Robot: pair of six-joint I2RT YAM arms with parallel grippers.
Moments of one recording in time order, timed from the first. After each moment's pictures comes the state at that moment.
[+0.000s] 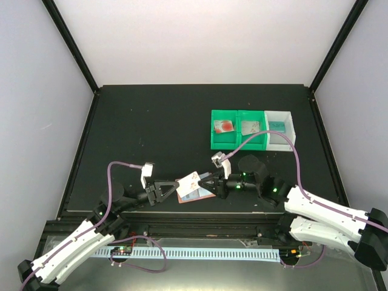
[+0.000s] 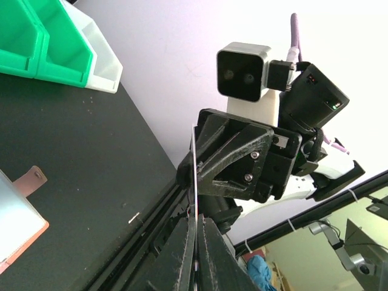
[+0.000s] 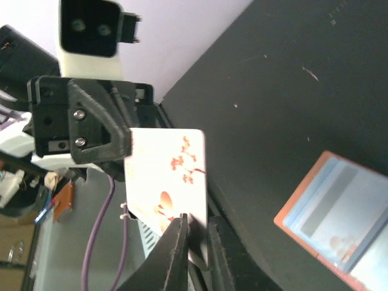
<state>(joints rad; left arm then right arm) -0.75 0.20 0.14 0.12 0.48 -1.01 0.97 0.93 0.57 -0.03 -0.41 0.56</state>
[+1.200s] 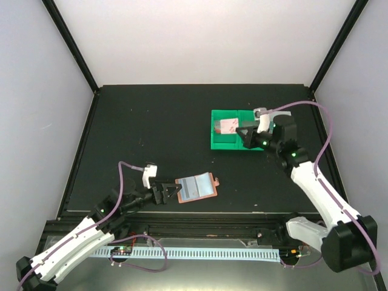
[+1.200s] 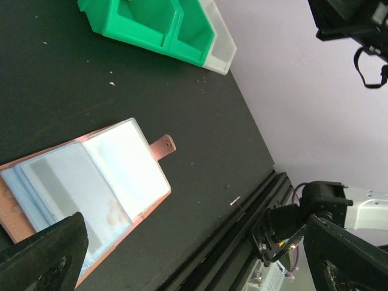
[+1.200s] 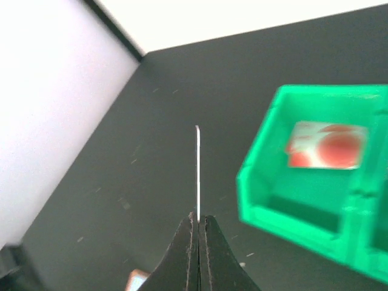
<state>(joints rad) -0.75 0.28 0.16 -0.16 0.30 -0.87 0.35 1.06 0.80 -0.16 -0.48 0.39</state>
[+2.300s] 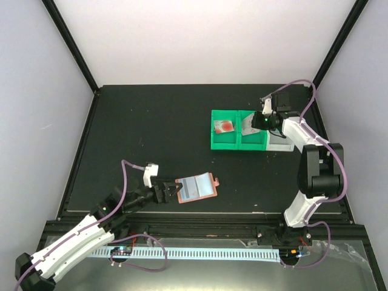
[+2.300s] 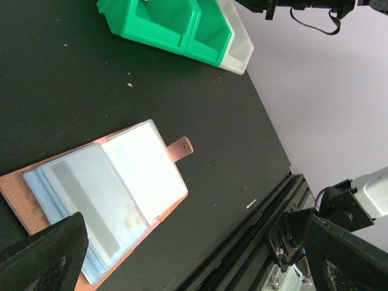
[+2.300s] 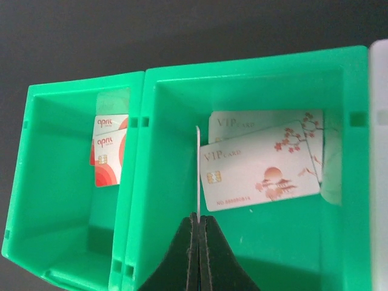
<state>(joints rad) -0.75 0.34 0.17 -0.15 0.26 -0.83 0.08 1.72 1.23 -0.42 -0.30 0.24</state>
